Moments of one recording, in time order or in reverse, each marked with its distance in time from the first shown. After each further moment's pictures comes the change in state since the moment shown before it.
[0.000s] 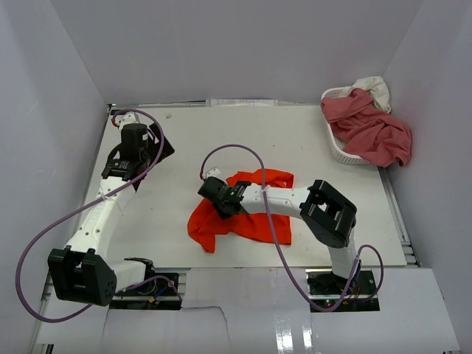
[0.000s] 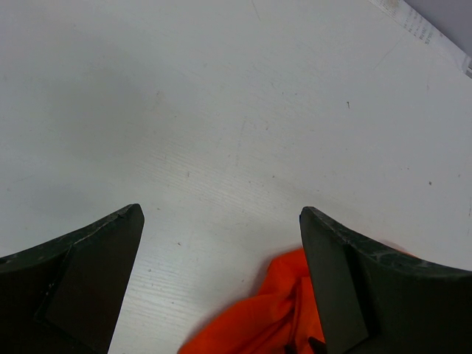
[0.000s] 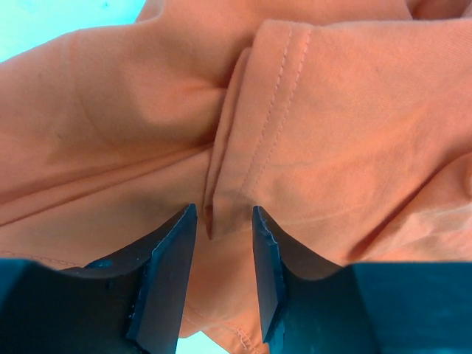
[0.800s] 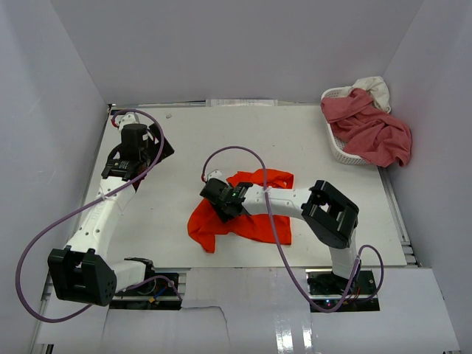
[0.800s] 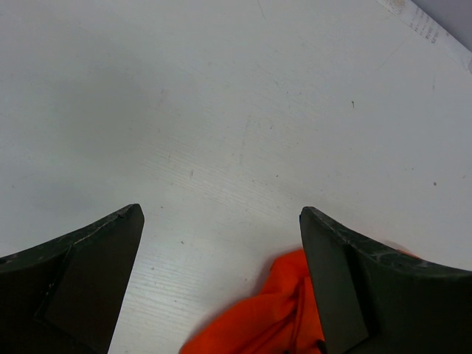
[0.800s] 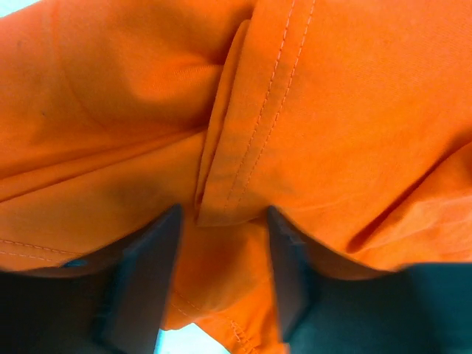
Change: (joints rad) left arm 0.000 0.000 0.002 -0.011 -0.009 0.000; right arm 0.000 -0.014 -0.028 -0.006 -0.012 -0.012
